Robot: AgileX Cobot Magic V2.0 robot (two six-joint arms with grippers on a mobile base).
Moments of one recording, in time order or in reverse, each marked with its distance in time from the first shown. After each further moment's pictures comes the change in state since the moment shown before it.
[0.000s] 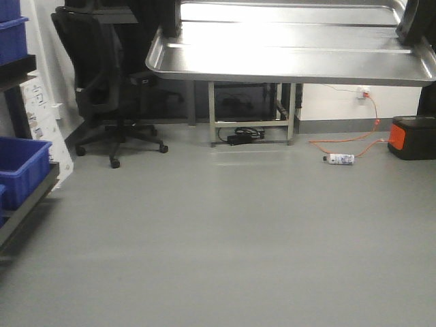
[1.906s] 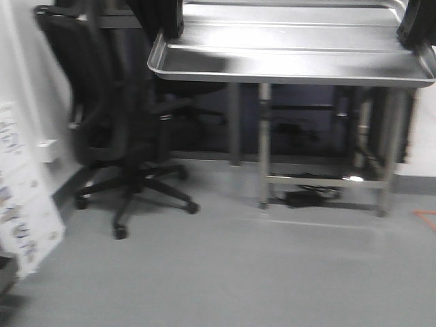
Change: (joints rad) left arm 0.000 0.000 0.000 -0.007 -0.002 0.000; right arm 0.000 0.000 0.000 -0.010 0.000 0.000
